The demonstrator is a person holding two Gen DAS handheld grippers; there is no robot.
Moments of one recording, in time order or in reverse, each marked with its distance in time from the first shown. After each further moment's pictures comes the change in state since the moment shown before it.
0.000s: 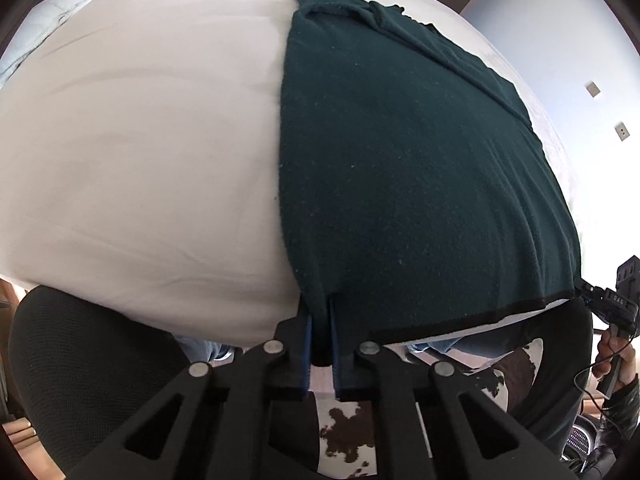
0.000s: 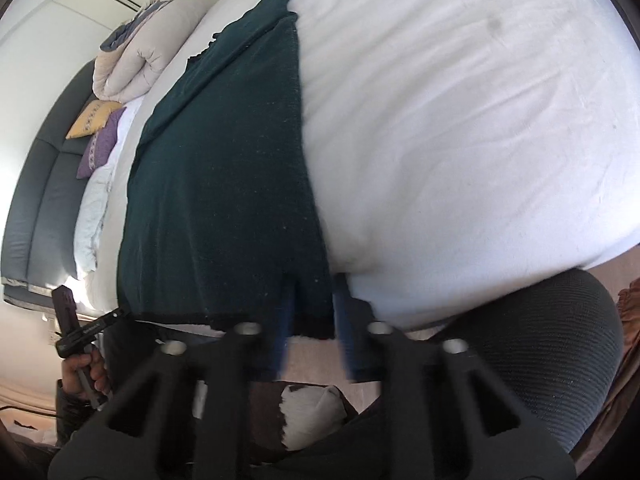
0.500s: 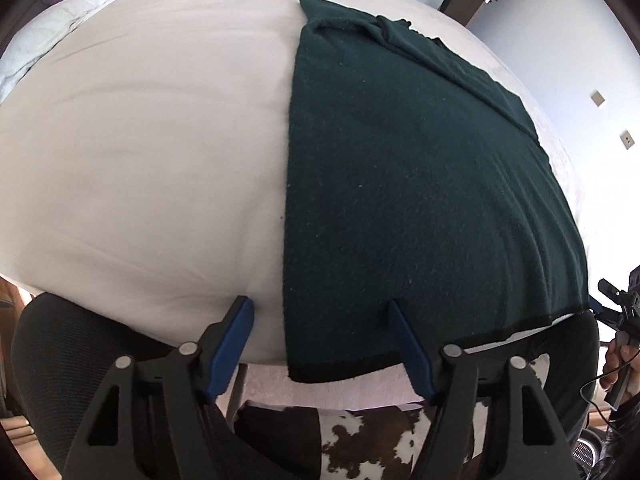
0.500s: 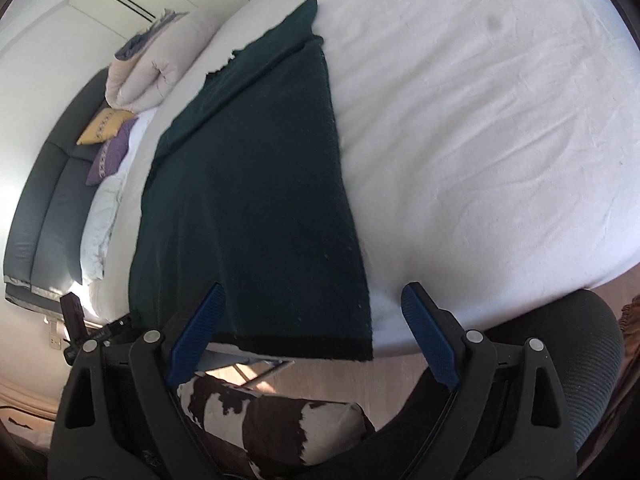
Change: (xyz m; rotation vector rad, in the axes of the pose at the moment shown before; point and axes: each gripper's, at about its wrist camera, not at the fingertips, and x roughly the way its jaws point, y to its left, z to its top) left arm 0.002 -0.003 0.004 -0.003 -0.050 0.038; right arm 0.001 0.017 0.006 -0.031 -0.032 -0.007
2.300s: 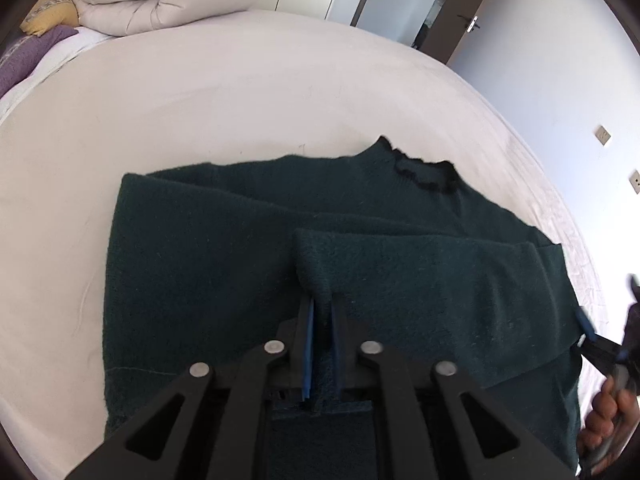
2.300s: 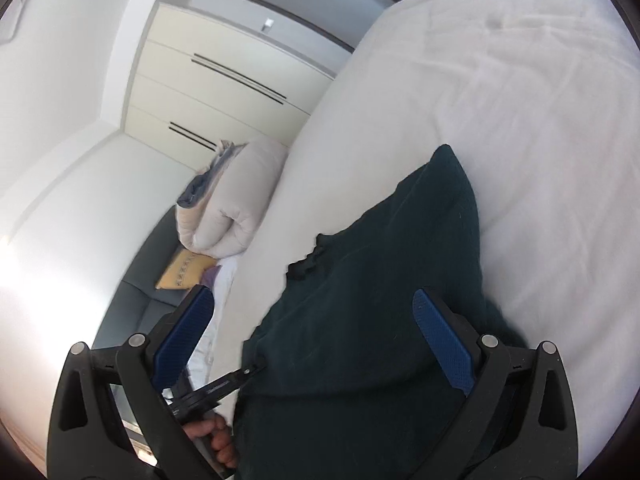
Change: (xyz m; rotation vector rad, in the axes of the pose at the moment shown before) left arm 0.133 -0.081 0.318 0.068 -0.174 -0.047; right arm 0.130 0.043 0.289 0.198 -0.370 0.350
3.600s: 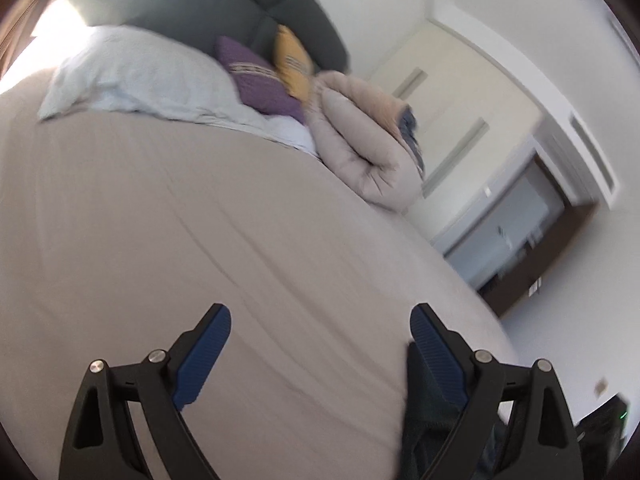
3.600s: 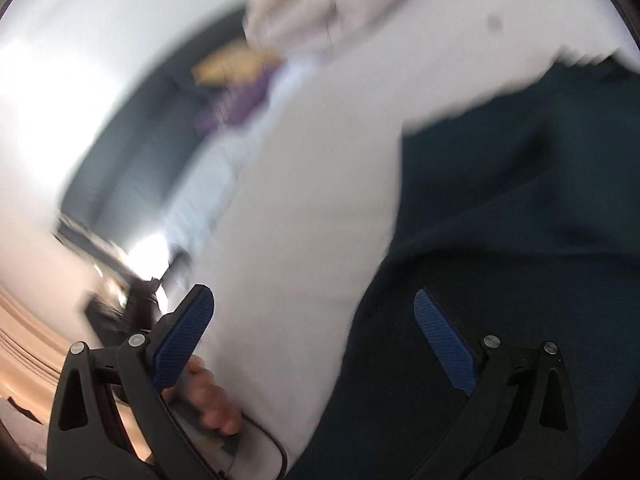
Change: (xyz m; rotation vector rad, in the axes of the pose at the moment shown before) left arm -0.196 0.203 -0.134 -0.562 -0.682 0.093; right arm 0.171 0.259 -0.216 -0.428 0.362 0.110
